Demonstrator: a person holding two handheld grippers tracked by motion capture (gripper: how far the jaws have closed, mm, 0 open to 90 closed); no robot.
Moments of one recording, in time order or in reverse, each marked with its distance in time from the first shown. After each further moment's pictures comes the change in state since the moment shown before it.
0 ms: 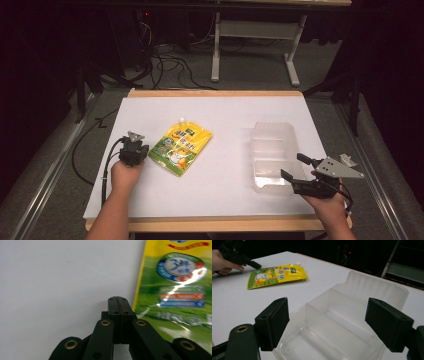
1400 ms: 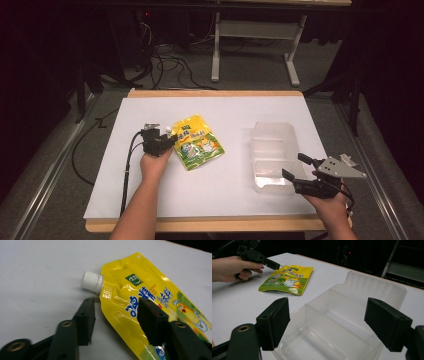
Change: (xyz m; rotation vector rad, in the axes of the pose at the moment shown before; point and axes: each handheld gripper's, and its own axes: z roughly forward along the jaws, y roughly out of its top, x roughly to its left) left arm -0.036 0.044 0.040 -0.105 -0.198 -0.392; right arm -0.004 -0.001 -0.003 -0.005 0.005 0.016
